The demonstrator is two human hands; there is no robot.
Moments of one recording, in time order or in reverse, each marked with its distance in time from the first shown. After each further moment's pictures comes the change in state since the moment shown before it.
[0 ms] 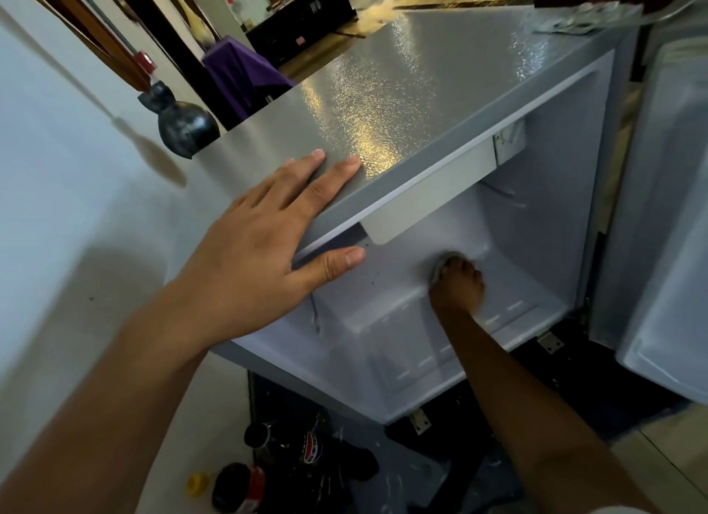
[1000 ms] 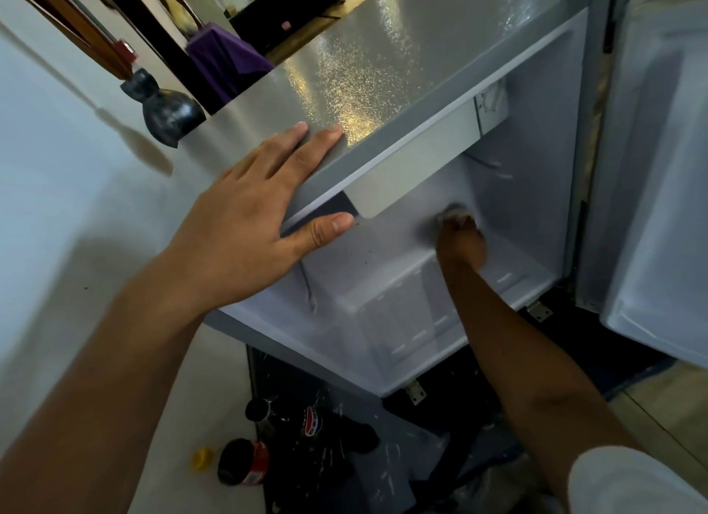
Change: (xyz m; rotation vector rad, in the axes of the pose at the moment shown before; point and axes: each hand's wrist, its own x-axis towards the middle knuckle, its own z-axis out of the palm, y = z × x) left_hand 0.001 0.002 0.003 0.021 0.010 -0.003; right_hand 0.029 -0.011 -0.035 0.360 -0.007 0.292
